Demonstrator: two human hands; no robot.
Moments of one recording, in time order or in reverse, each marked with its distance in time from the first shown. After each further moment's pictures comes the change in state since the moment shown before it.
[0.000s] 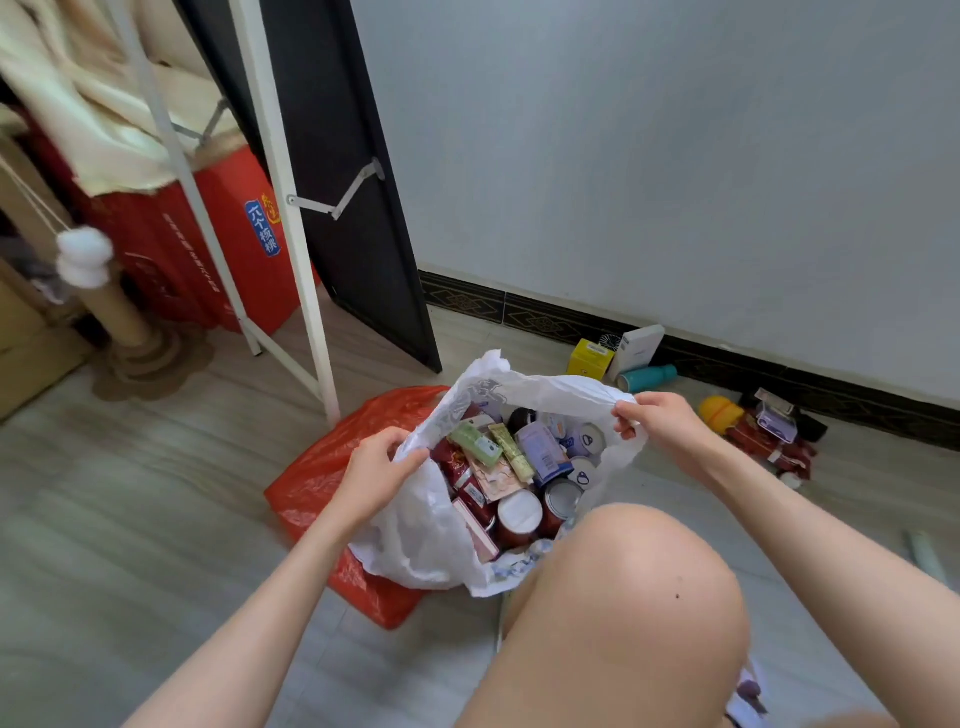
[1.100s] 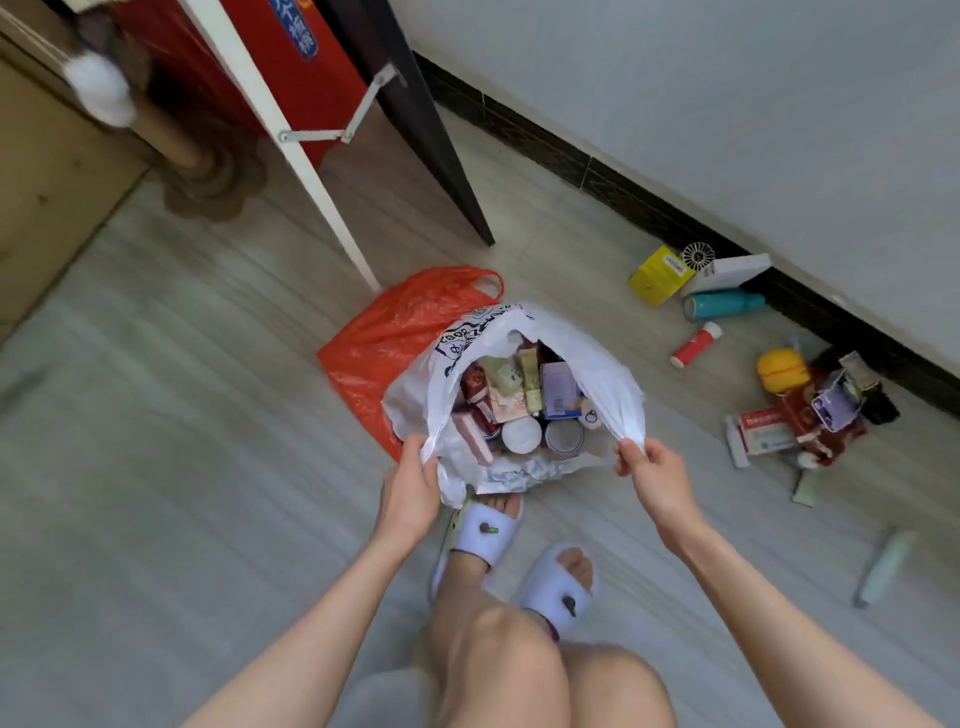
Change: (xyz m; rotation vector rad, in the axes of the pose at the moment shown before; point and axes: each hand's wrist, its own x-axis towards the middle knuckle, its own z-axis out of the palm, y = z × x) left_hand -0.037 0.094 0.026 0.109 -0.052 -0.727; right_hand 0.017 -0.022 -0.020 -0.070 -0.217 0.425
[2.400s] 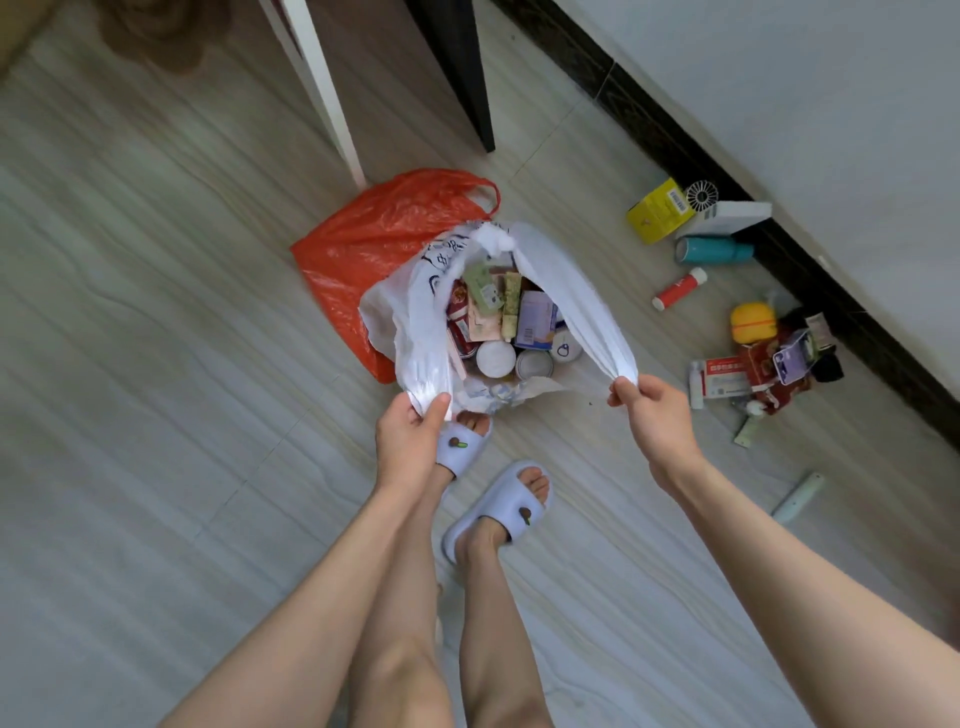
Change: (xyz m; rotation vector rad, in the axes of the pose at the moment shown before) left_hand -0.060 0.033 0.008 -0.681 0.118 -0.273; right_hand -0.029 -0.025 -0.016 -0.109 0.036 0.002
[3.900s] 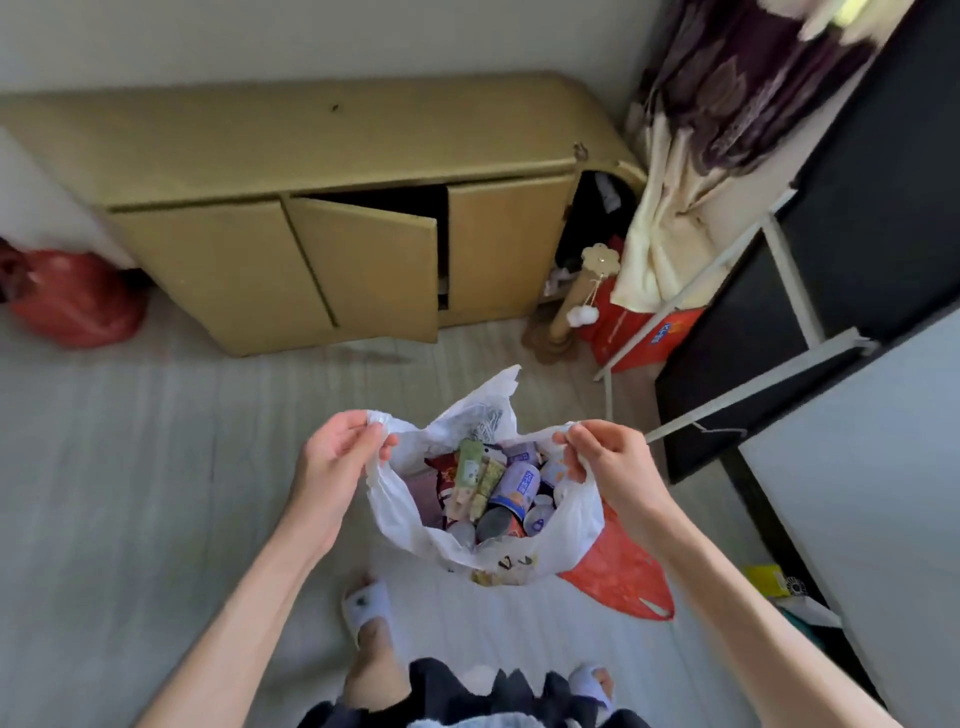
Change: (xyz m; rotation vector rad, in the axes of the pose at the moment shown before) left_hand -0.316 0.137 -0.586 -0.612 0.359 0.426; right_hand -0.578 -0.325 0.146 -0.185 -0.573 -0.785
